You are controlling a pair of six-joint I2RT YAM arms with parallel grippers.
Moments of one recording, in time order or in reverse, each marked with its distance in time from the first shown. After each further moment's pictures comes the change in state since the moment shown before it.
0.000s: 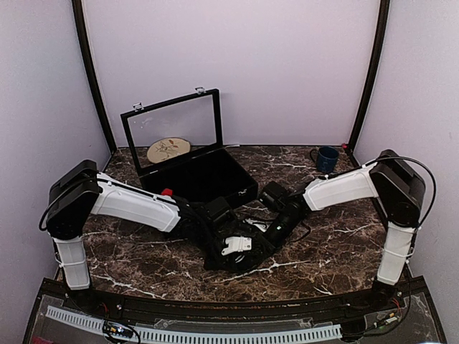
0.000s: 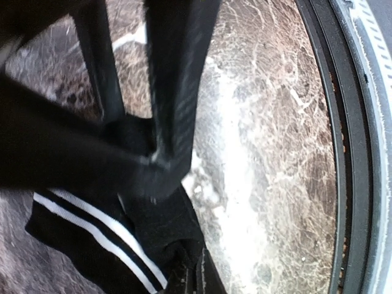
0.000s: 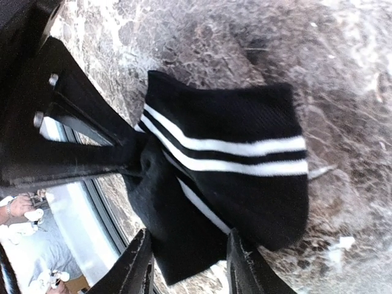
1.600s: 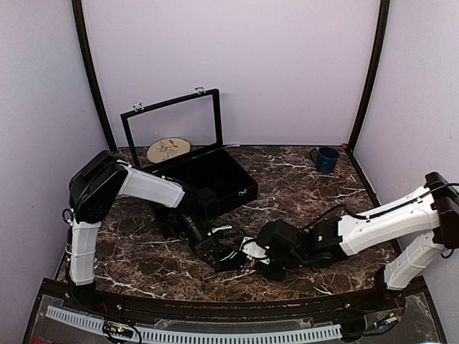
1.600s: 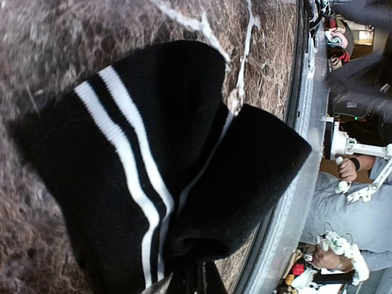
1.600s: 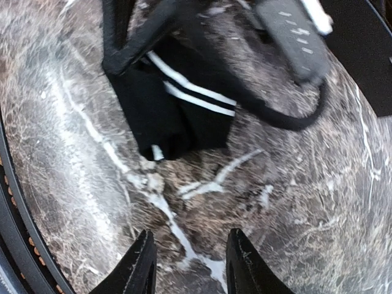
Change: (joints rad) left arm 0.249 0.195 0.157 -0.392 0.511 -0.233; right arm 0.421 -0.414 -0.298 0.255 0.906 -0.131
